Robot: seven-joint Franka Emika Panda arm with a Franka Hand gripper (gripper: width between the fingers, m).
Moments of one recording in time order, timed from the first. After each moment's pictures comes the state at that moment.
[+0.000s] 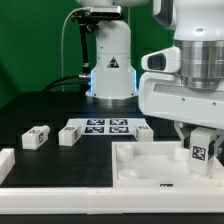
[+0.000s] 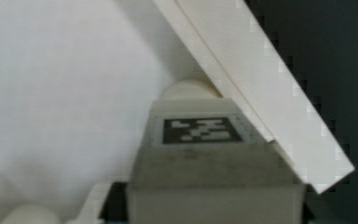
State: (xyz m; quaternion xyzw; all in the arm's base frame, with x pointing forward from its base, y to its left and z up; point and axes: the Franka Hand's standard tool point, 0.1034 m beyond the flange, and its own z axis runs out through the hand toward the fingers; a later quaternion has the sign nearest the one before) arm 0.620 0.118 0.070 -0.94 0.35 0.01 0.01
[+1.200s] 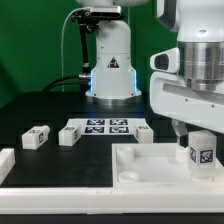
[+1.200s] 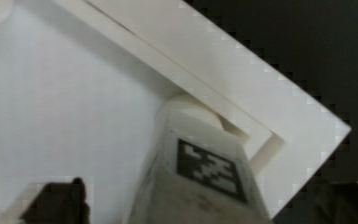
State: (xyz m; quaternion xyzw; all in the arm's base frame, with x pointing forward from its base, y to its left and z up) arm 0.621 0.123 0.067 -0.92 0.38 0.01 0.02
